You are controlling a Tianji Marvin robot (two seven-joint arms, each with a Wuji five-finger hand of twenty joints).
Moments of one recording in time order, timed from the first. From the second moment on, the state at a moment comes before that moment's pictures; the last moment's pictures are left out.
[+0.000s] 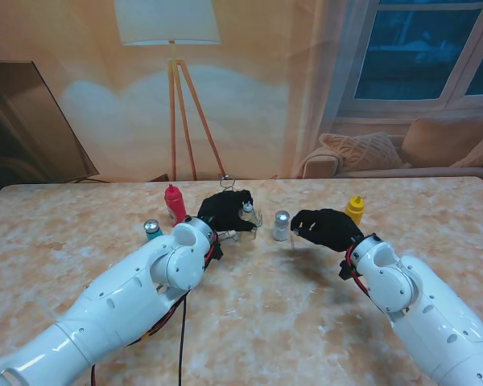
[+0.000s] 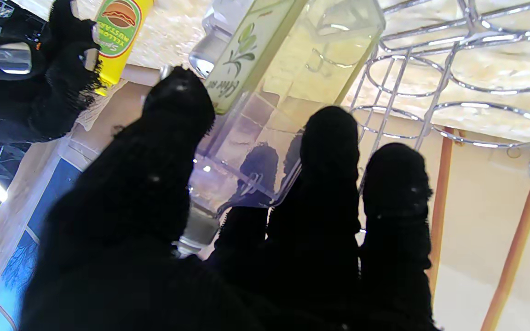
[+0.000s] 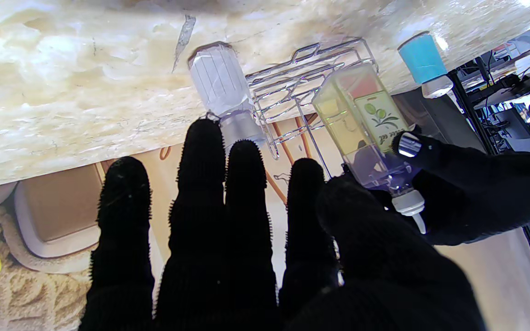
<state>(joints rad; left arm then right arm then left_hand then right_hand) 1.04 -1.22 -0.71 -1.26 0.55 0.10 0.19 -1.32 -1.08 1.15 -1.34 -0.71 -0.29 -0.03 0.86 -0.63 0.49 -0.20 0.60 0.27 0.80 0.54 0.92 0.28 0.52 0.75 1.08 0.12 0.88 0.93 0.72 0.22 1.32 0.74 0.70 -0.20 0.56 -0.08 0.56 -0.18 0.81 0.40 0.95 0.02 0.47 0.45 1.00 0.00 0.50 0.46 0.50 0.26 1.06 0.42</state>
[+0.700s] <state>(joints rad) 1.00 -1.24 -0.69 -1.15 0.59 0.07 0.29 -1.32 -1.08 1.15 -1.34 -0.71 -0.29 -0.03 0.86 -0.63 0.49 -0.20 0.56 0.25 0.89 0.47 0.90 0.27 0.54 0.77 1.05 0.12 0.88 0.93 0.69 0.21 1.29 0.74 0.70 -0.20 0.56 -0.08 0.56 -0.18 0.81 0.40 0.95 0.02 0.47 0.45 1.00 0.00 0.50 0.46 0.50 0.26 1.06 0.42</state>
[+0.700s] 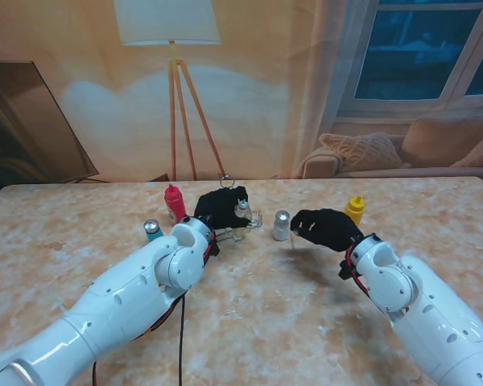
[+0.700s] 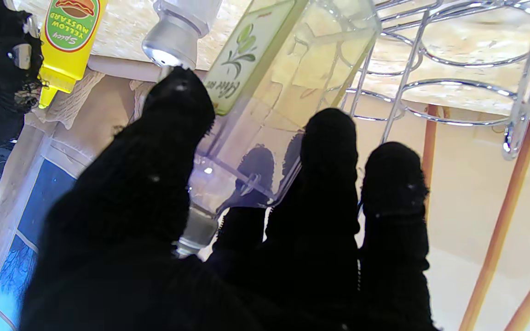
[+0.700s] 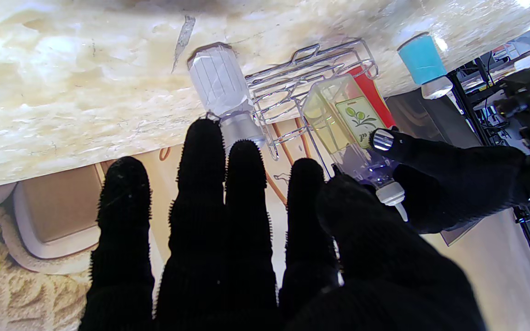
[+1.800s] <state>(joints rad) 0.99 -1.26 -0.67 -1.08 0.61 0.08 0.37 -1.32 -1.08 1.14 -1.33 -0.70 -0.28 -0.02 0.86 -0.64 0.49 -0.20 0.56 0.22 0.90 0.44 0.90 0.26 0.52 0.80 1.03 0.12 0.88 0.94 0.67 0.21 1.26 0.76 0.70 -0.20 0.56 -0.08 0.56 -0.18 0.81 0.40 0.95 0.02 0.47 0.45 1.00 0.00 0.50 0.46 0.50 0.26 1.06 0.42</state>
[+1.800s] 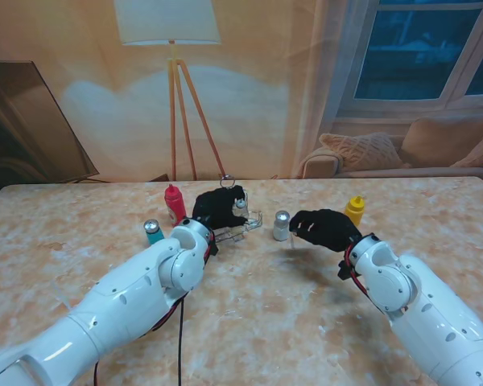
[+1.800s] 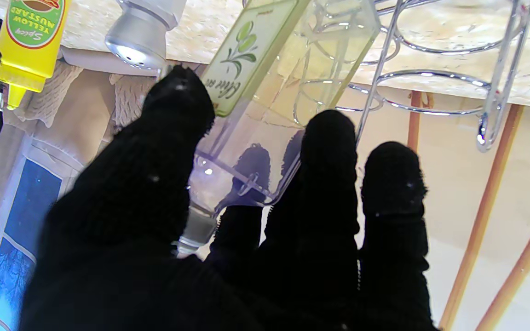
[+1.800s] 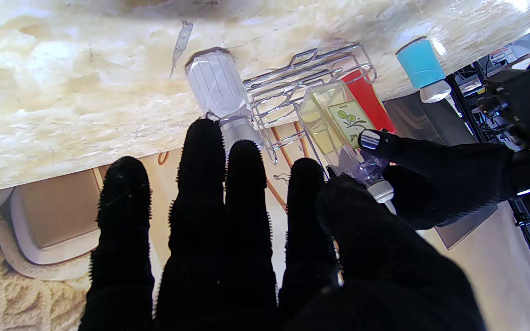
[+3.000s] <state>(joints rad) 0.97 -1.30 -0.64 -1.00 0.55 0.08 0.40 -1.31 -1.08 1.14 -1.32 -0.70 -0.28 -0.01 0.86 -0.66 0.49 -0.20 0.53 0.19 0.98 0.42 0.89 0.25 0.52 0.82 1.01 0.12 0.88 0.96 0.65 0.21 1.26 0.76 0.70 -0.20 0.56 -0.08 0.56 -0.18 0.81 0.40 0.95 0.02 0.47 0.45 1.00 0.00 0.50 0.46 0.50 0.26 1.06 0.42</state>
